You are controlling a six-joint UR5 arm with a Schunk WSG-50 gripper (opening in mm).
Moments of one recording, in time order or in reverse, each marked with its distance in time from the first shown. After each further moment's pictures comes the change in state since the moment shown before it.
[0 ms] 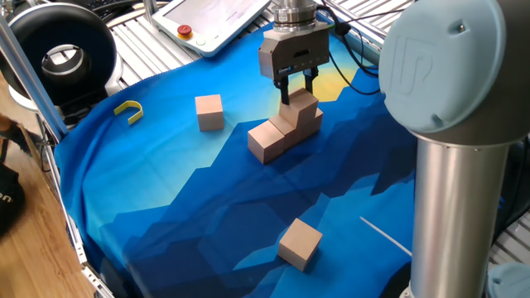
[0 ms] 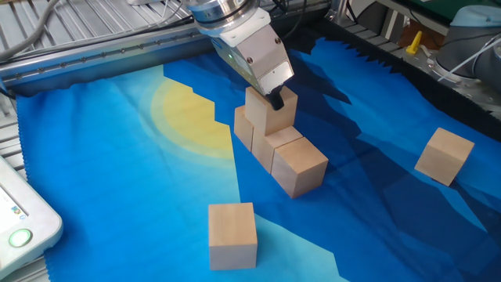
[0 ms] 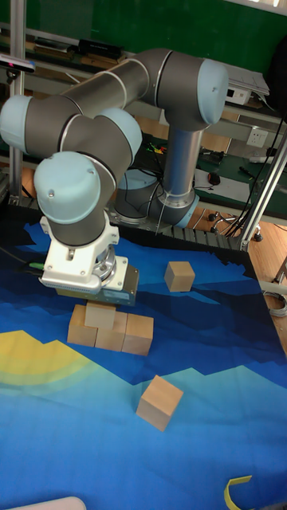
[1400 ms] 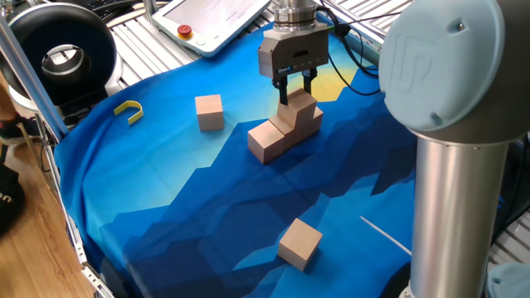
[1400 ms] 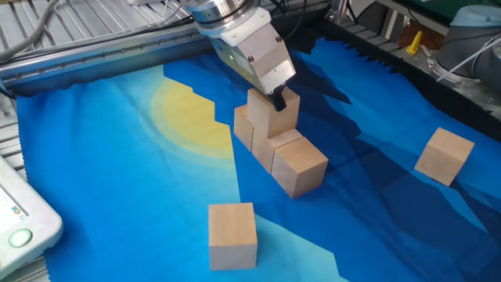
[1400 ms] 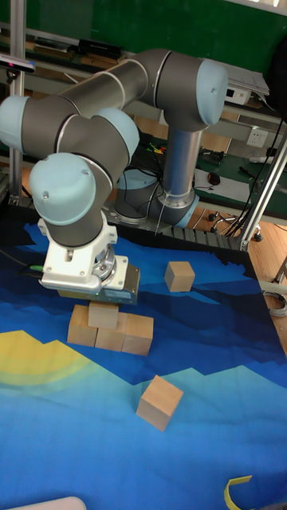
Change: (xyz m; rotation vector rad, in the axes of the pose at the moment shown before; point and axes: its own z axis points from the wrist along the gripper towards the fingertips) arm 0.003 0.003 0.001 -0.020 0.013 -0.029
